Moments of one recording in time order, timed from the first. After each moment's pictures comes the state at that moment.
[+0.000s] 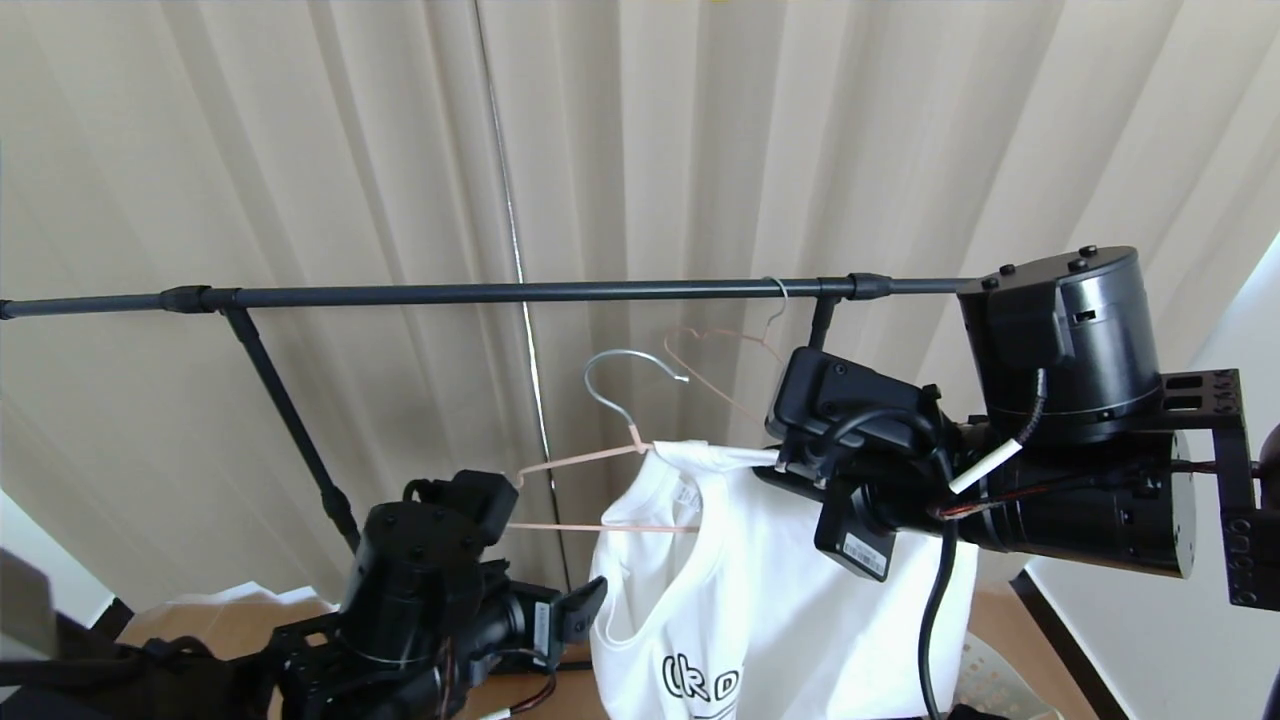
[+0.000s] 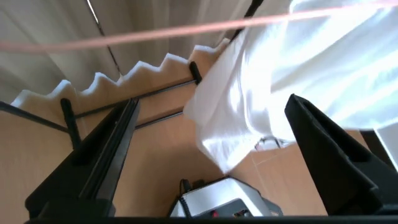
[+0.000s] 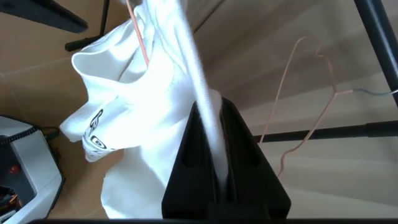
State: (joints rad) left arm -0.73 1.81 -0.44 -0.80 0.26 -0.32; right arm 0.74 1.61 -1.00 -0.07 -0.05 -0.58
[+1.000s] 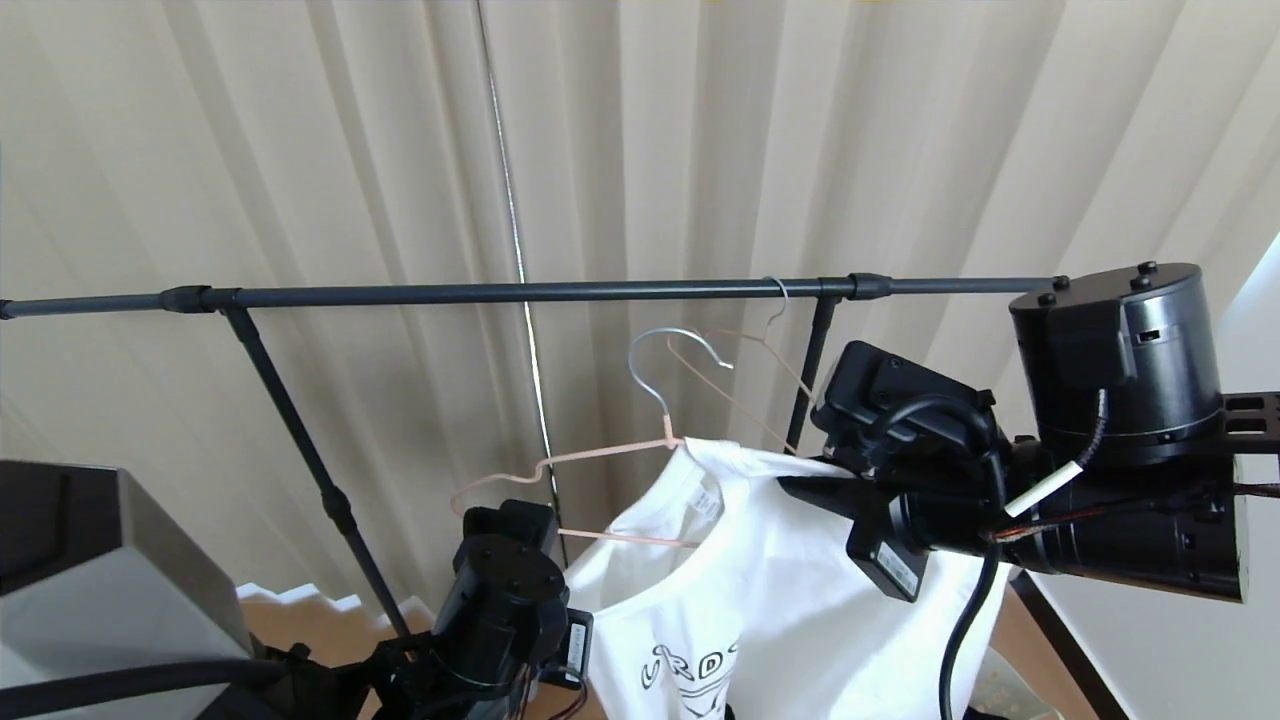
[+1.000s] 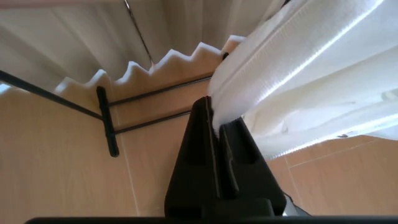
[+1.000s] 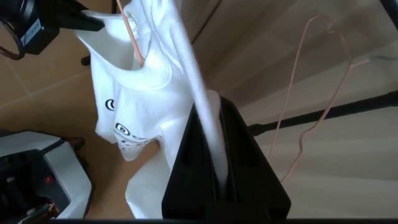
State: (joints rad) left arm -0.79 1.95 -0.48 -0.81 0.44 -0.30; right arm 0.71 1.55 -0.92 -0.08 -0.01 -0.44
